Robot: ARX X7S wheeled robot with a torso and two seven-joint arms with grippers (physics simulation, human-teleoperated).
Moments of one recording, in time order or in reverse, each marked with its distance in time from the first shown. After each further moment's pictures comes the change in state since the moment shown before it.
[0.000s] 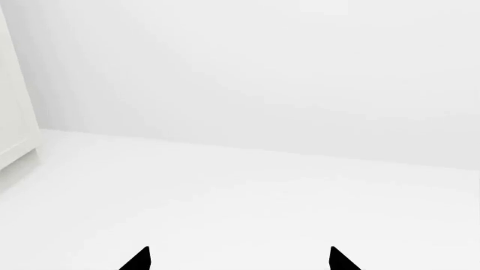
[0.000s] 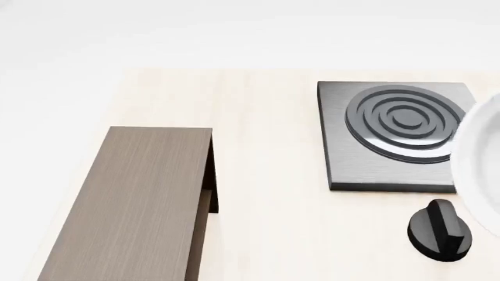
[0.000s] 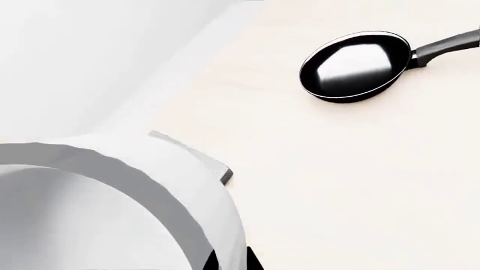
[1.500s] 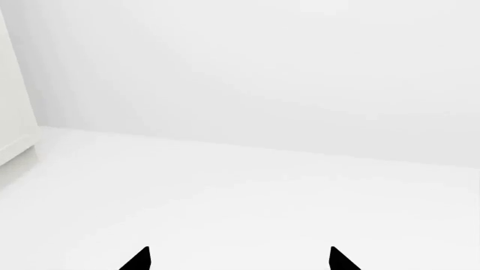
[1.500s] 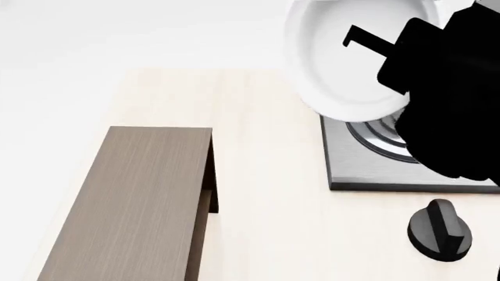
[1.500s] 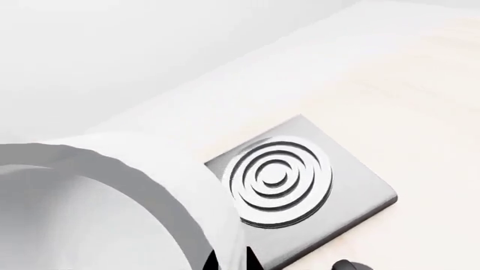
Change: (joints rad) left arm -0.002 -0.002 0.002 -0.008 -0.011 0.006 0.005; right arm 0.661 -0.204 -0.634 0.437 -0.127 0.075 -0.179
